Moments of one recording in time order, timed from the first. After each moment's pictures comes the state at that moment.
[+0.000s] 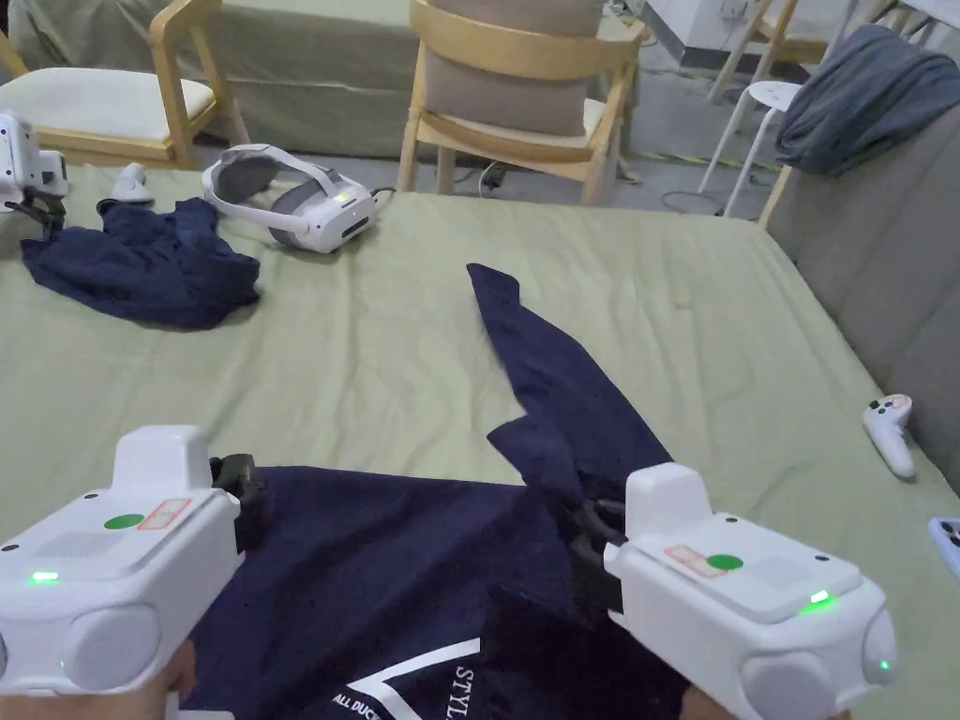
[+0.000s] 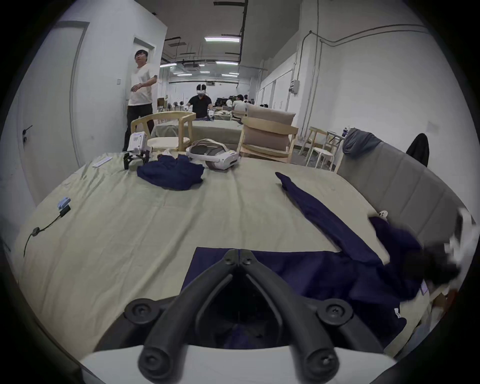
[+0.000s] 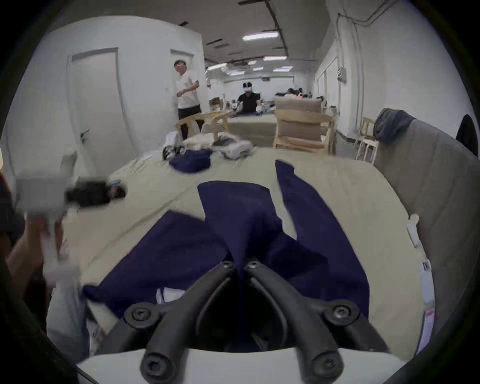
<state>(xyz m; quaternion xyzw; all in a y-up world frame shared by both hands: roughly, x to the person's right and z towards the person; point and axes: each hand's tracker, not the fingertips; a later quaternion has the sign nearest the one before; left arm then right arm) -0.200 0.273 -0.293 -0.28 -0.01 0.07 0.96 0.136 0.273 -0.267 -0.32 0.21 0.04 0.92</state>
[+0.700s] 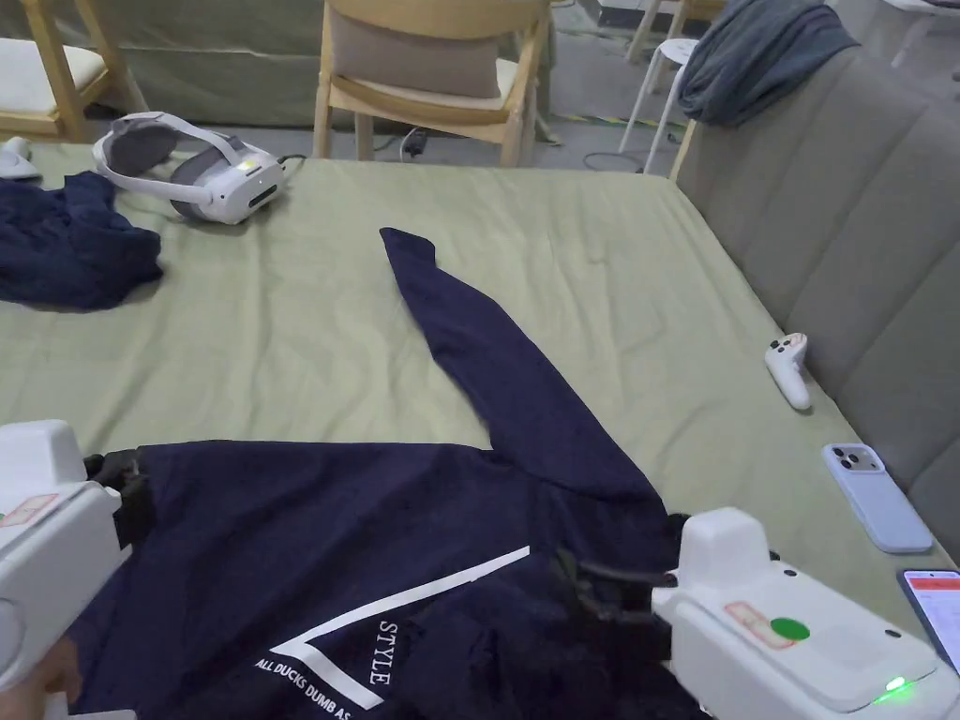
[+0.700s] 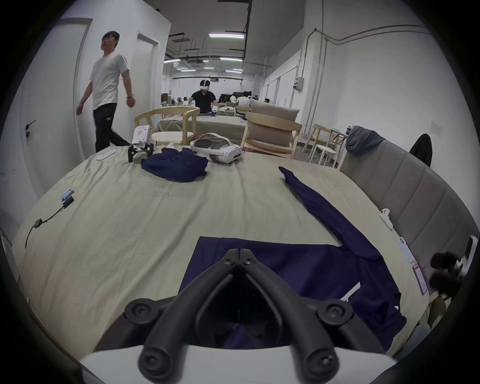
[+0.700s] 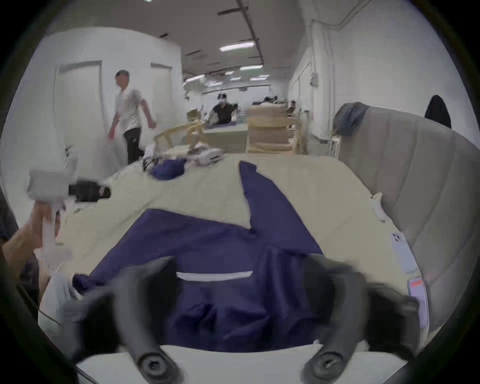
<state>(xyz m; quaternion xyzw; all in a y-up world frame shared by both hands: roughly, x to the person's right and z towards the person) -0.201 0.271 -0.285 -0.30 -0.01 0.08 0.95 0.221 0.266 -0.216 -0.27 0.11 -0.01 0.96</state>
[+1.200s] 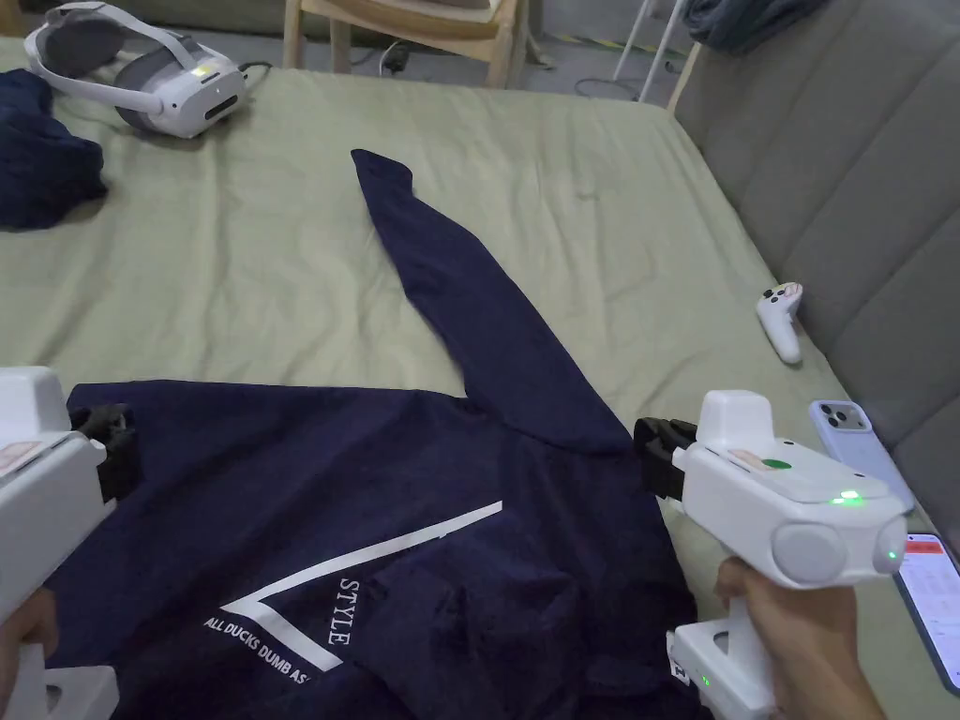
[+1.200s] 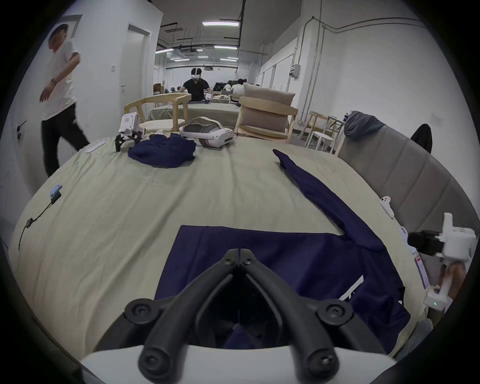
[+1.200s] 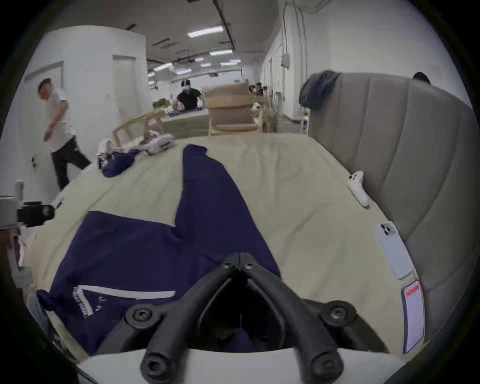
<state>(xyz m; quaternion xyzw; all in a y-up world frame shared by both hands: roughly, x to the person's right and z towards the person) -0.175 0.242 -0.313 -0.33 -0.02 0.07 0.94 0.290 0.202 -0.334 -0.35 0.04 -0.01 0.94</state>
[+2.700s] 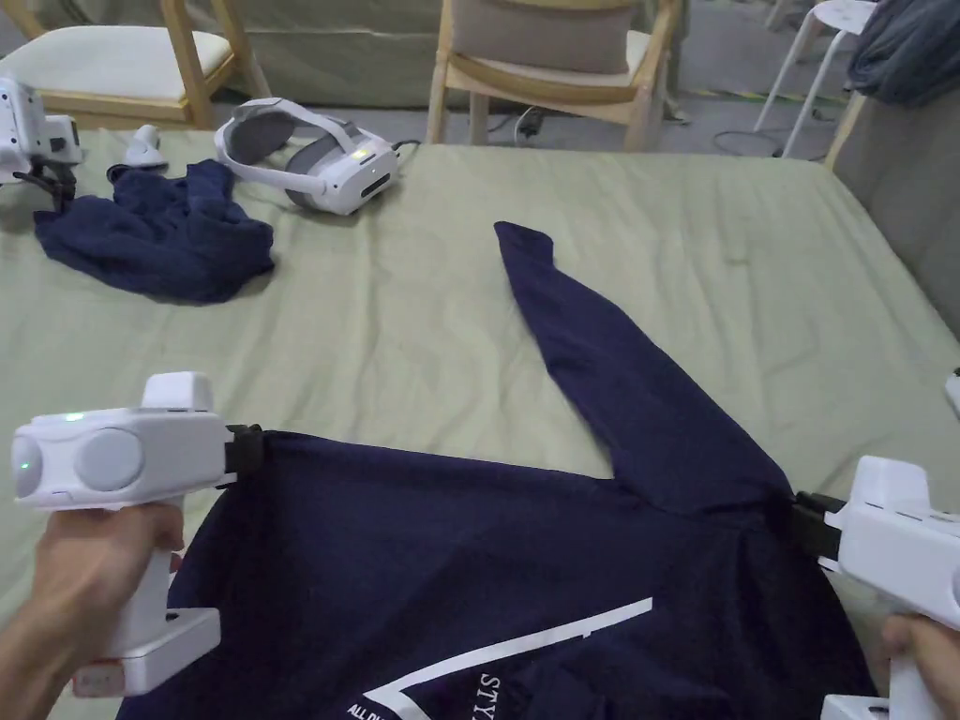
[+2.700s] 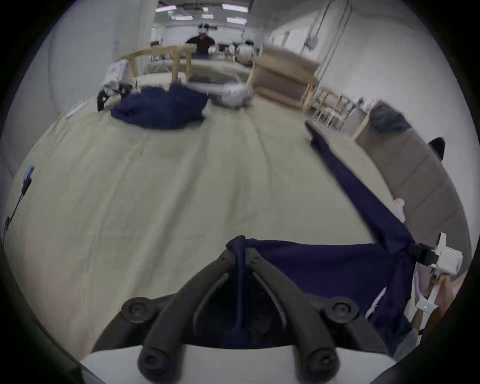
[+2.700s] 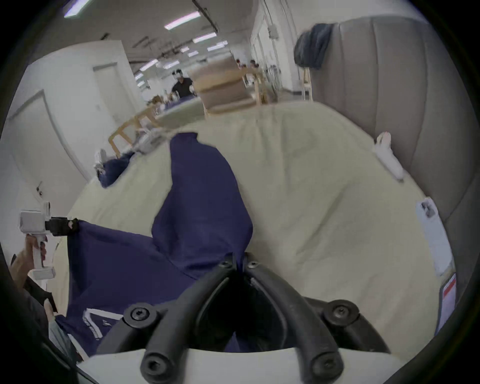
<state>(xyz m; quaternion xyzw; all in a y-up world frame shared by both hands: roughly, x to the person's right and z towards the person) -0.259 0.213 -0.428 -0.42 -0.05 0.13 0.90 0.305 0.187 -0.381 -0.37 0.07 -0.10 0.92</state>
